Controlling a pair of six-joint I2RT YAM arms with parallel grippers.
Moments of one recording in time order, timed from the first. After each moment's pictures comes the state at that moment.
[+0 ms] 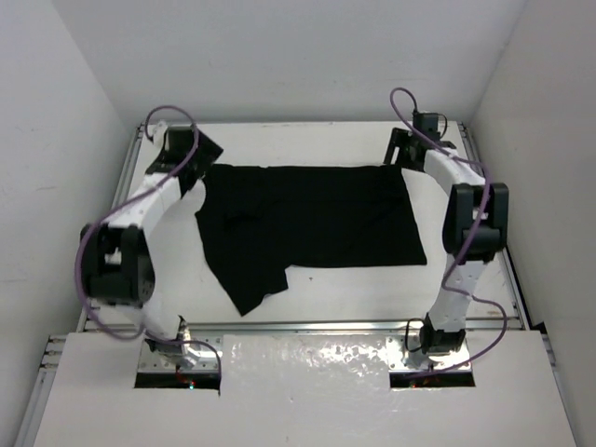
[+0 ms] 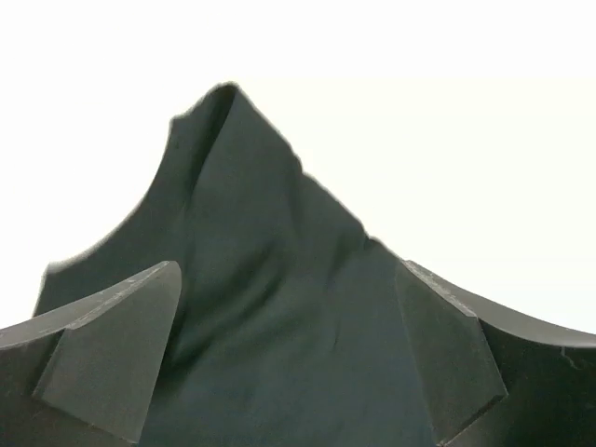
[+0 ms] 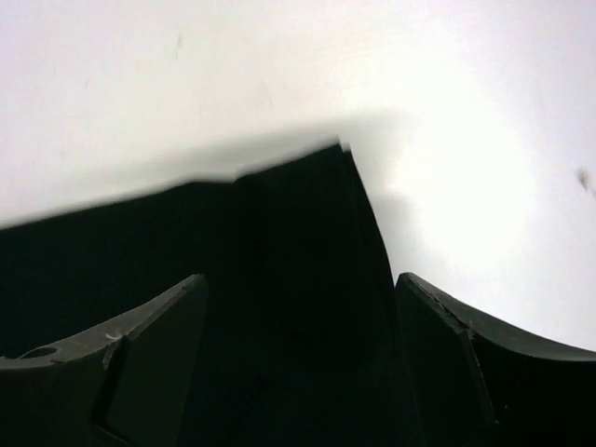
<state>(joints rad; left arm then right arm) -0.04 1.55 1.13 -0.23 -0.20 -0.88 0.00 1.97 1.46 -0.29 0.05 0.23</state>
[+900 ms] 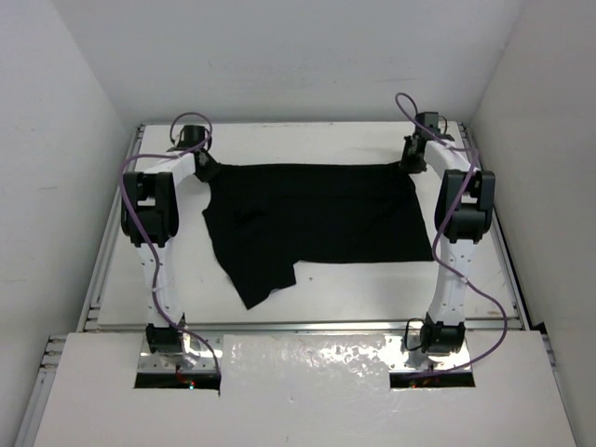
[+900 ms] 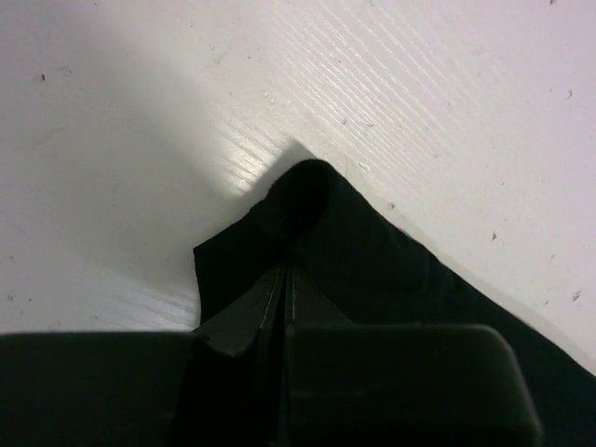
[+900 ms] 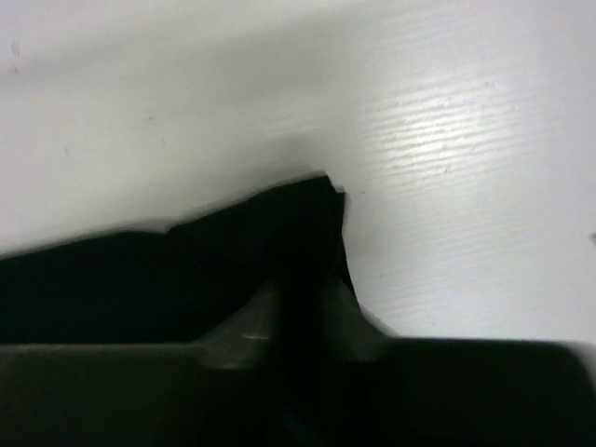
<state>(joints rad) 0.04 2.23 1.65 -0.36 -0.09 -0.73 -0.07 2.32 1.83 -0.48 0.03 0.20</state>
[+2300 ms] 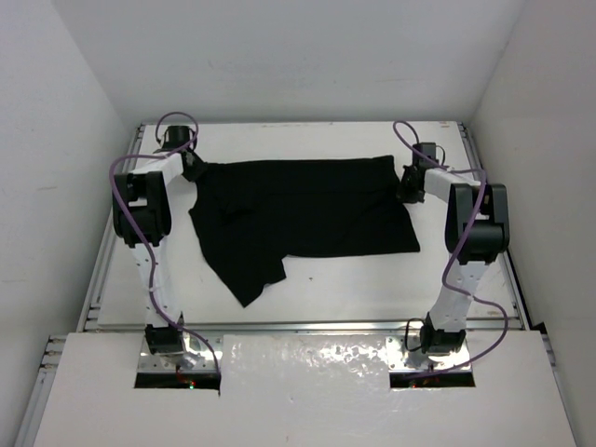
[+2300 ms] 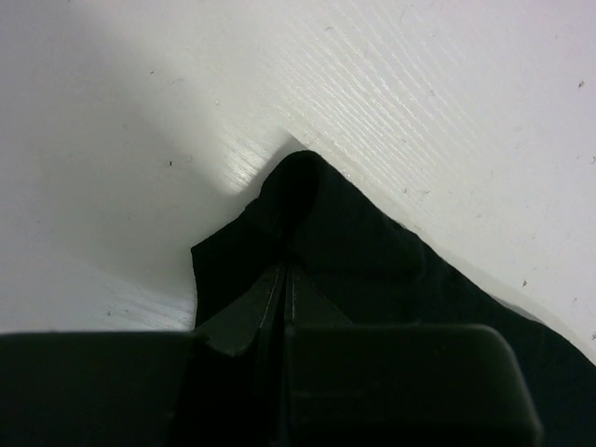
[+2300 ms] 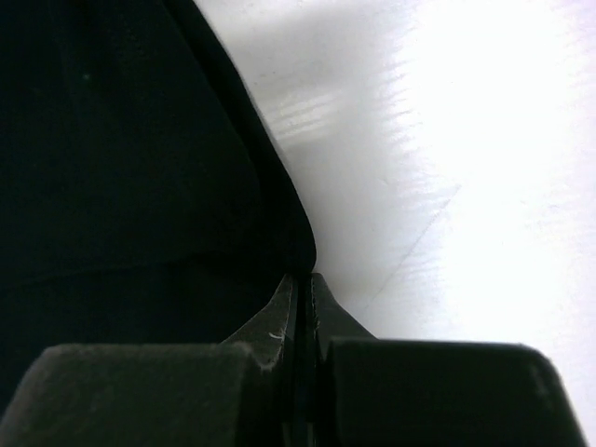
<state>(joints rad) 0.11 2.23 1.64 -0.33 -0.07 -0.69 -0.04 2.02 1.27 -0.27 0.04 0.30</state>
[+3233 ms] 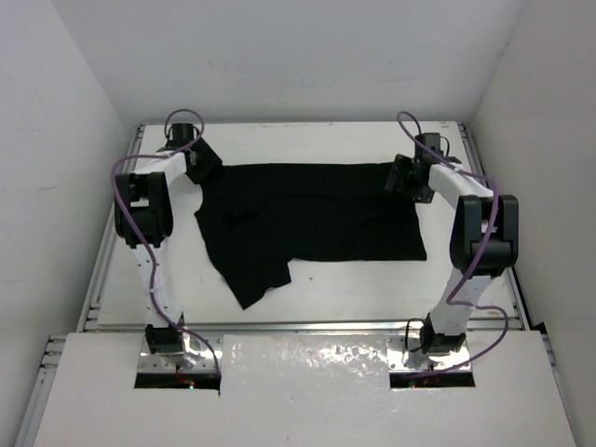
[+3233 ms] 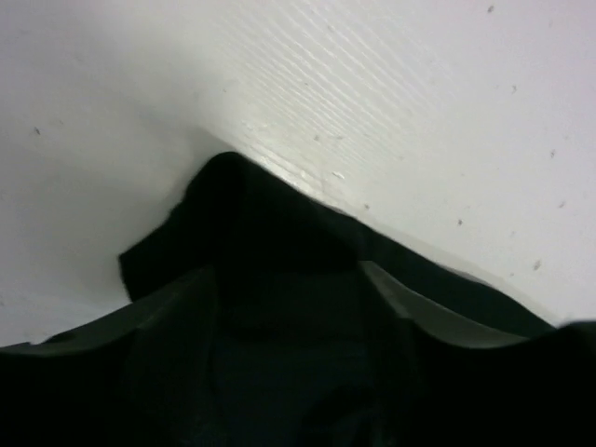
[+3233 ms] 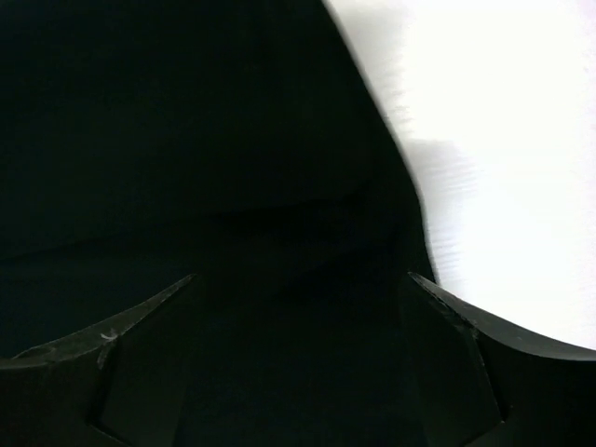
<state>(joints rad) 0.09 2.22 1.64 -0.30 0.06 -0.68 -0.03 1.90 1.29 -0.45 0.03 0.33</state>
